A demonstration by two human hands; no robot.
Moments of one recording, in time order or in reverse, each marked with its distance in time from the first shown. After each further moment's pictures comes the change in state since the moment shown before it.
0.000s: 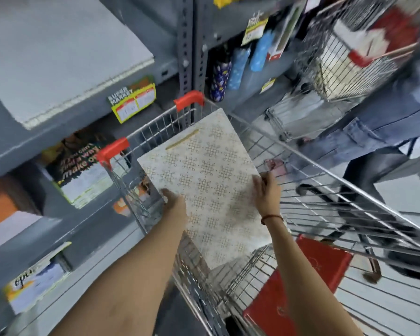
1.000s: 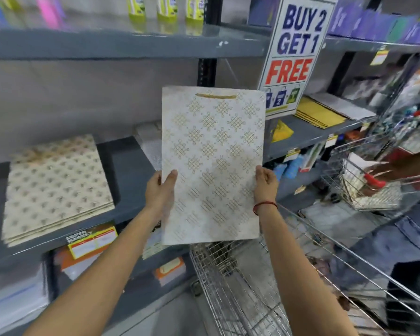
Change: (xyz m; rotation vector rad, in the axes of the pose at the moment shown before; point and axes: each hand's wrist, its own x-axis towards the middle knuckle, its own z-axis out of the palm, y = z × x) left_hand -0.152 0.163 -0.222 -0.164 -0.126 0.977; right_hand 0.000 -0.291 0.039 0.693 0.055 -0.139
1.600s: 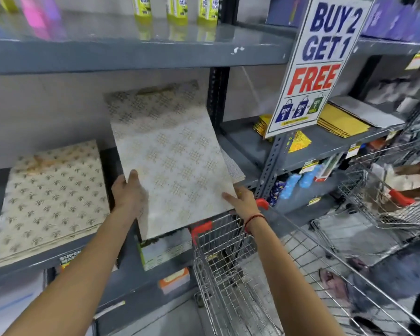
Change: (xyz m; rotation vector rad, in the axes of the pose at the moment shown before) left_hand 0.074 0.008 -0.045 -0.118 0.348 -0.076; right_hand 0.002 0.014 0.053 -0.357 -0.585 0.172
